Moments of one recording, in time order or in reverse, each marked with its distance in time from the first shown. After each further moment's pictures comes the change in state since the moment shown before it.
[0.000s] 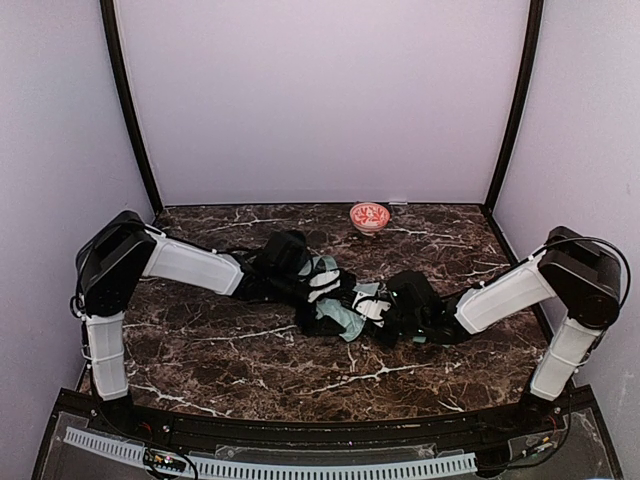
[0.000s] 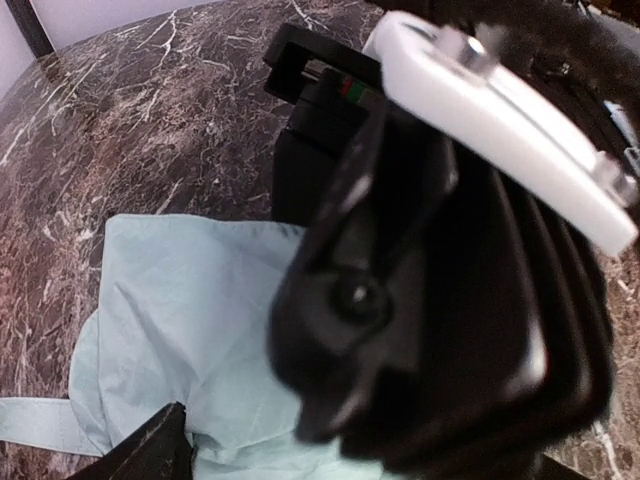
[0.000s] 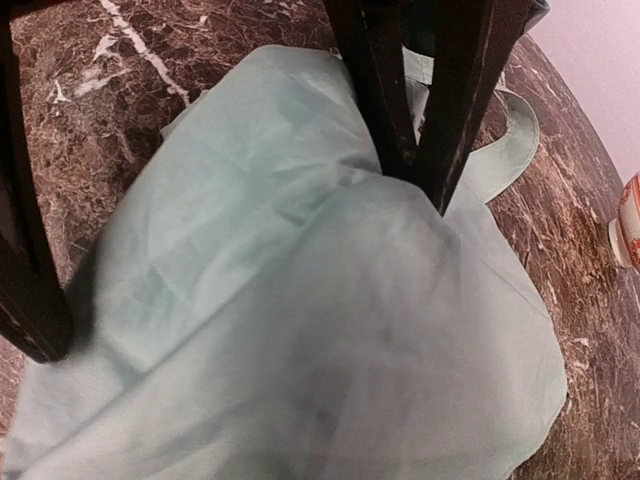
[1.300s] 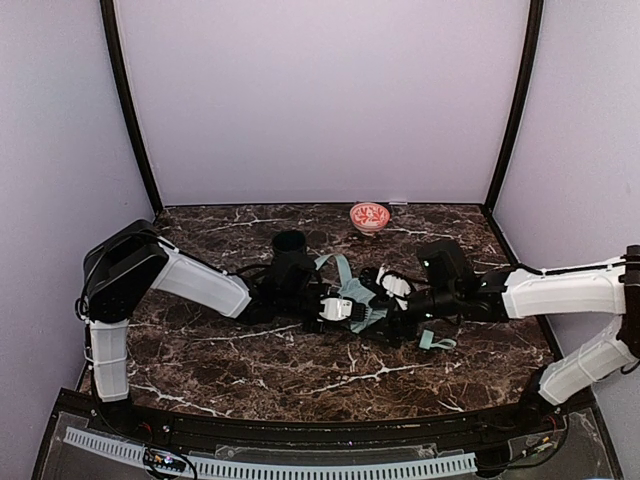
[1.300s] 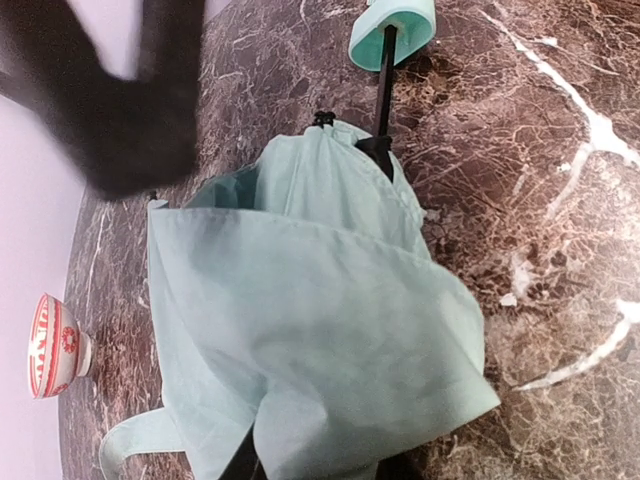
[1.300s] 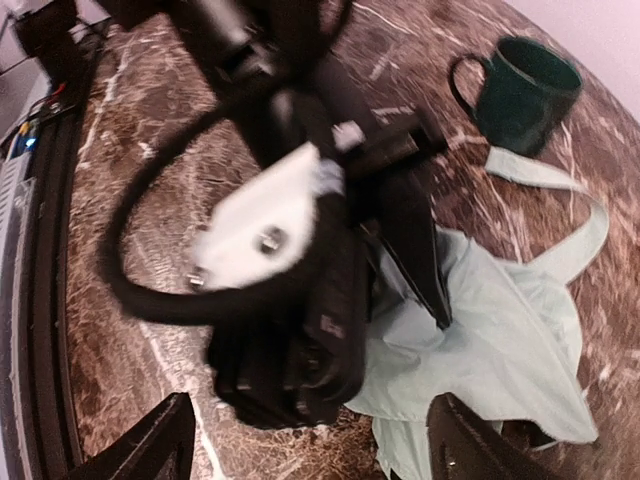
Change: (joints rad) left arm -0.102 0.037 -0.090 0.245 -0.360 0.402; right arm -0.065 -0.337 0.019 -0.354 -0.388 0.167
